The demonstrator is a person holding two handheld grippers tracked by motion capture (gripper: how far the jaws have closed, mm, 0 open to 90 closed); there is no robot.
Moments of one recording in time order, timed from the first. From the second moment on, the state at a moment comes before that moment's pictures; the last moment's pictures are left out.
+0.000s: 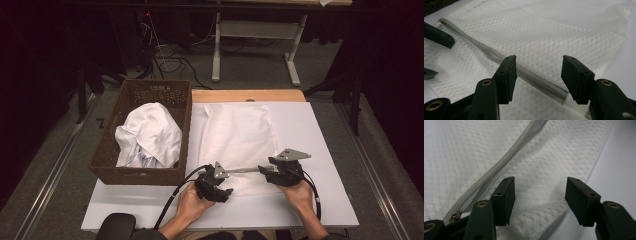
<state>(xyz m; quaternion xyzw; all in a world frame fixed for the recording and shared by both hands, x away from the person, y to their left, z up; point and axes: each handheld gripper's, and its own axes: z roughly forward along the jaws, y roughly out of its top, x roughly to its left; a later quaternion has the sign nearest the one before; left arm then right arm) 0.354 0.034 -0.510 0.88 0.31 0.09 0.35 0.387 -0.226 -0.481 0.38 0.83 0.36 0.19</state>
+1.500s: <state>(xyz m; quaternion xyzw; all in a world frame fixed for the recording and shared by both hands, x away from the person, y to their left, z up) 0.350 0.036 -0.515 0.87 0.31 0.11 0.36 0.412 -0.169 -0.507 0.33 0.88 0.32 0.15</state>
